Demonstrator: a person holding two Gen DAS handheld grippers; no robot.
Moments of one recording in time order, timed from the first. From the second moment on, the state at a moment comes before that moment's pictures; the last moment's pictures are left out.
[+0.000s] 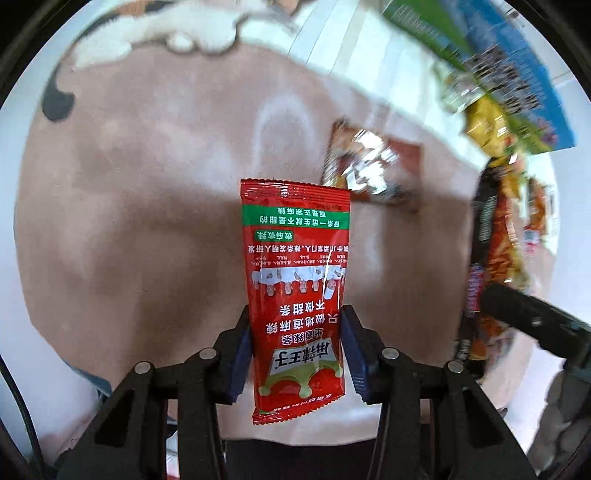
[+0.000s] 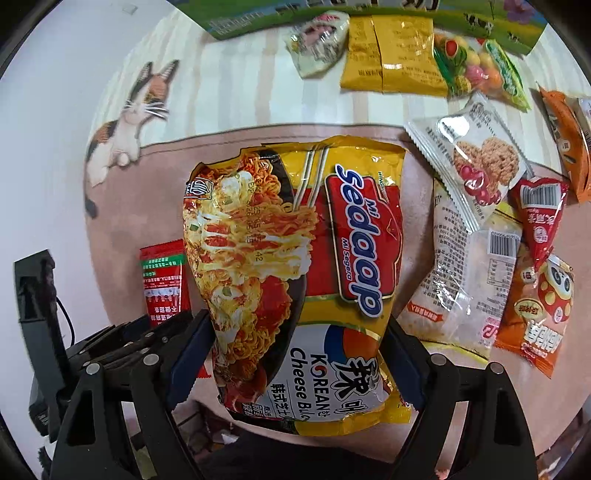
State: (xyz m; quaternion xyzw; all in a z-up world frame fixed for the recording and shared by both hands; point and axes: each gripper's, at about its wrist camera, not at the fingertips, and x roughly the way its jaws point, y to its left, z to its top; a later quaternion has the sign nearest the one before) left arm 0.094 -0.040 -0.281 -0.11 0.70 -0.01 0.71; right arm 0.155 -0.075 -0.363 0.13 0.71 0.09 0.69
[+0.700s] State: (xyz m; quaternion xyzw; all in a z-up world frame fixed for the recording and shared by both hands) left arm 0.365 -0.186 -0.123 -0.07 0.59 -0.15 0.79; right arm 0.296 -0.231 -0.162 0.17 0.56 0.07 0.80
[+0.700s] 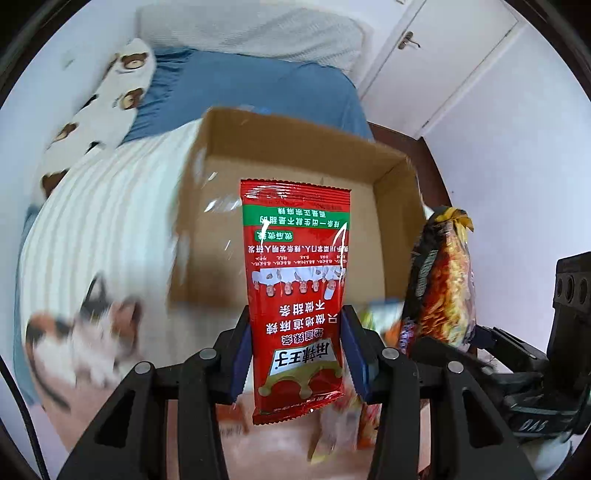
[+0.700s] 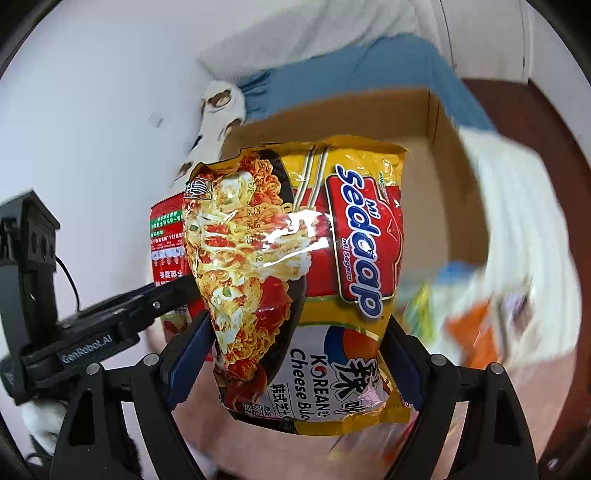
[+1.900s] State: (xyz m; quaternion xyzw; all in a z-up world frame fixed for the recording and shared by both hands) left arm 0.535 -0.203 -0.208 -0.04 0.63 -0.10 0.77; right arm 0.468 -0.274 -0.259 0.10 0.63 -0.02 0.77
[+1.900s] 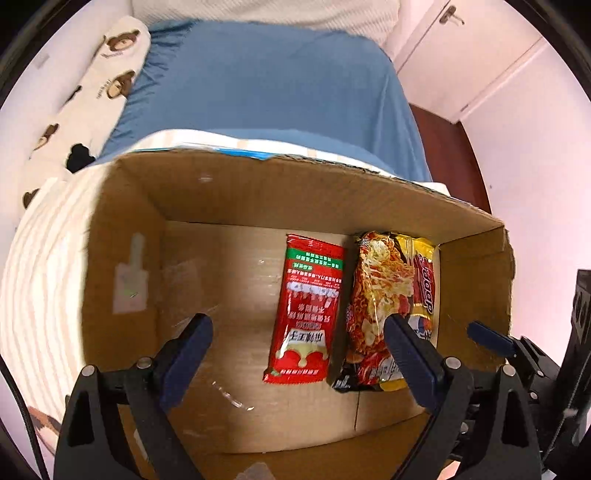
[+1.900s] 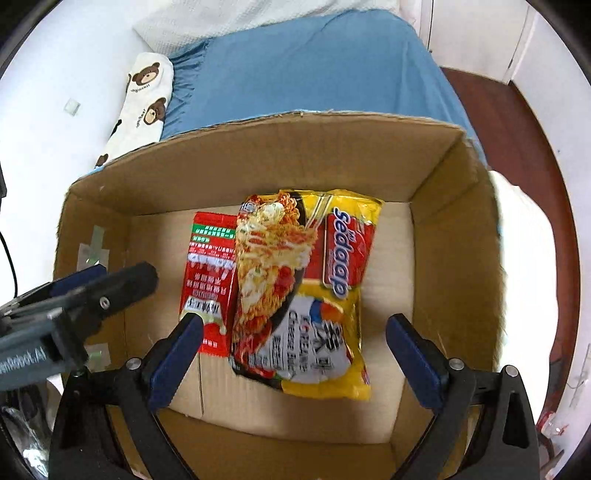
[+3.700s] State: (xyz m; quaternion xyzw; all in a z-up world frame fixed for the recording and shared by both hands) left arm 0.202 -0.258 -0.302 0.02 0.73 -0.15 0.66; right arm 0.078 -0.315 -0.291 0.24 0.66 -0.12 0.70
